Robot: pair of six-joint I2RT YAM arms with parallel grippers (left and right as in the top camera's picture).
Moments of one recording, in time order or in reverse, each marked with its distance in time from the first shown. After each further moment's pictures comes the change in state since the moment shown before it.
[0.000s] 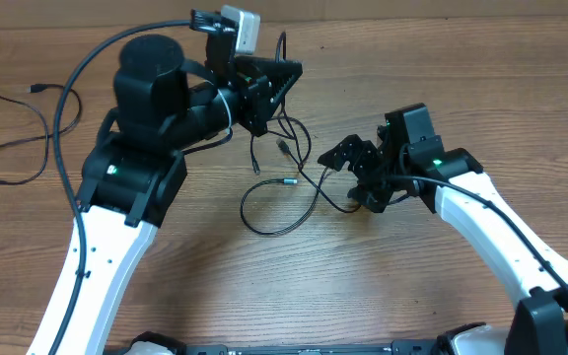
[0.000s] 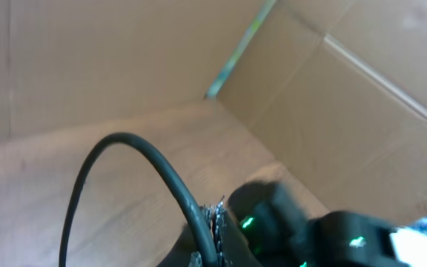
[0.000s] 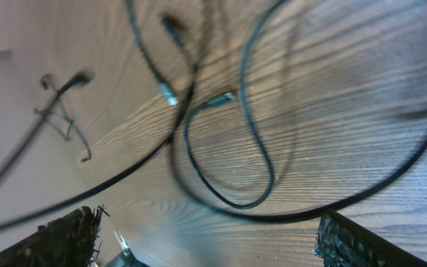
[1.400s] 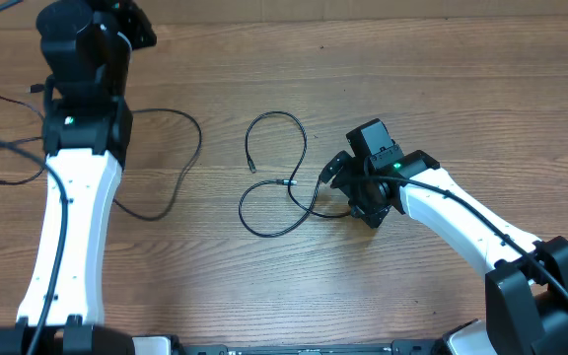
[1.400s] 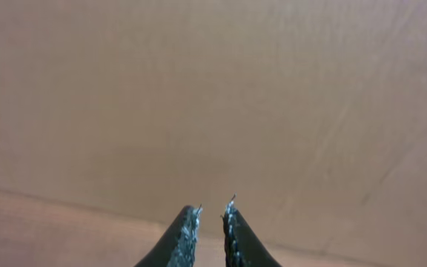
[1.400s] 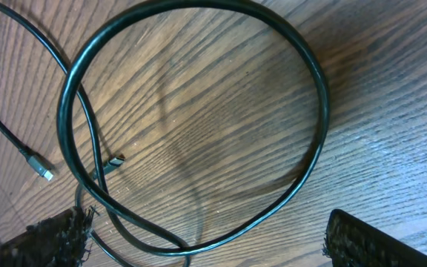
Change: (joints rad) left arm 0.343 0.202 0.005 0.303 -0.654 0.133; right arm 0.131 0.126 0.000 -0.056 0.359 0.157
